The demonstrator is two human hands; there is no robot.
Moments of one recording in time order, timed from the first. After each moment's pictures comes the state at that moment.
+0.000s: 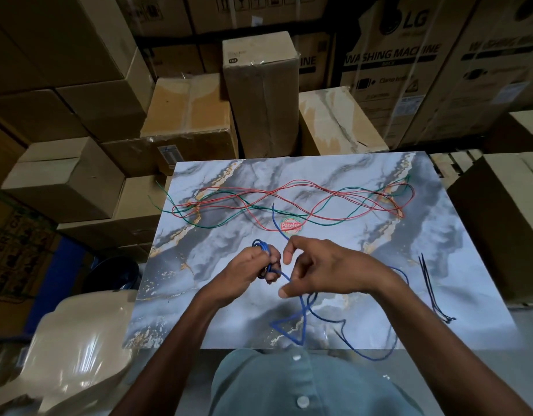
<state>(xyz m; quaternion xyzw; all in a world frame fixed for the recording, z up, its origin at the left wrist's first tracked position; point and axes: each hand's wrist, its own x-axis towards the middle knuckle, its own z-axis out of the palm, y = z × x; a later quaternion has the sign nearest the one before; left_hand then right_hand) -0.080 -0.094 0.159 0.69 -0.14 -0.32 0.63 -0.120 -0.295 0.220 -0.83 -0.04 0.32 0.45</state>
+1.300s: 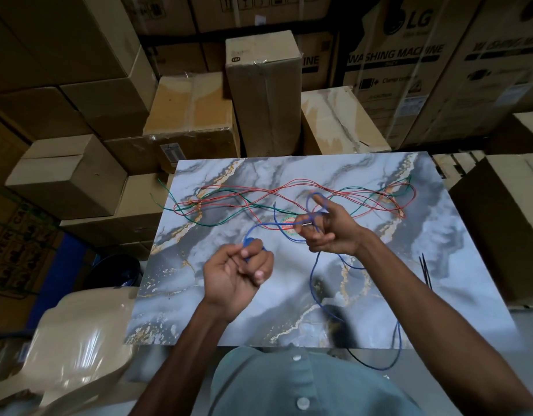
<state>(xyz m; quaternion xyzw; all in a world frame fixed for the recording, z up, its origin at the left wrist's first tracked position) -0.102 -0.091 0.163 0.30 0.00 -0.31 0.90 -0.028 -0.342 0.123 -0.43 0.01 0.42 0.80</state>
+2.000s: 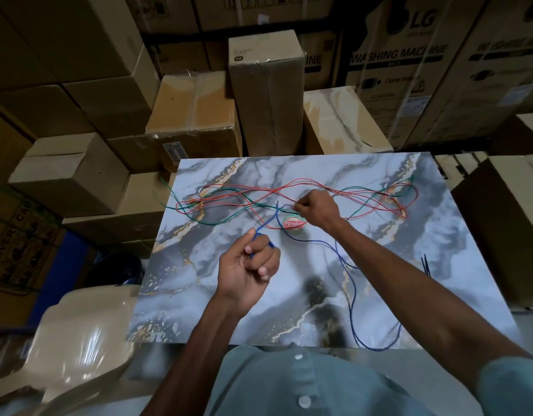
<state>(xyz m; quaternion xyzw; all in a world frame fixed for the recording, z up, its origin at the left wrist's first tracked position) -0.100 -0.105 0.167 0.31 0.04 -0.29 0.90 0.032 -0.316 0.085 -0.95 0.09 0.05 0.30</state>
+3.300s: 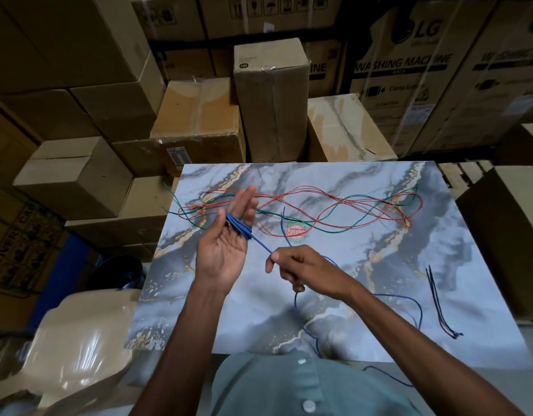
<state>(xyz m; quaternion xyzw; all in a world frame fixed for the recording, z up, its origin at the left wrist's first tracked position) -0.049 -0.084 0.185 0.26 0.02 -0.15 0.95 -0.092 -0.272 0.144 -0.73 -0.08 0.24 0.64</state>
